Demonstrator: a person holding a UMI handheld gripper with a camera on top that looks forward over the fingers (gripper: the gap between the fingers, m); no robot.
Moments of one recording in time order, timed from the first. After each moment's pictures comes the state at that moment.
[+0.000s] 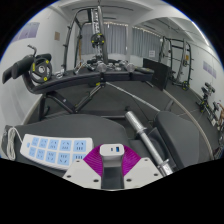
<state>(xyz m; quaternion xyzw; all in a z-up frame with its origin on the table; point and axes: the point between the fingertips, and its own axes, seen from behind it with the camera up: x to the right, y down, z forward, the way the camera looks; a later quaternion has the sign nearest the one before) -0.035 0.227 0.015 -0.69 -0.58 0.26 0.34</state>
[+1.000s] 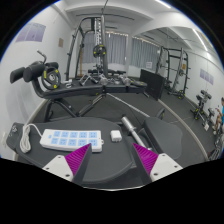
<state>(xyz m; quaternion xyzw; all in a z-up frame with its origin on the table) 0.088 0.195 0.112 -0.67 -0.57 0.27 0.39</state>
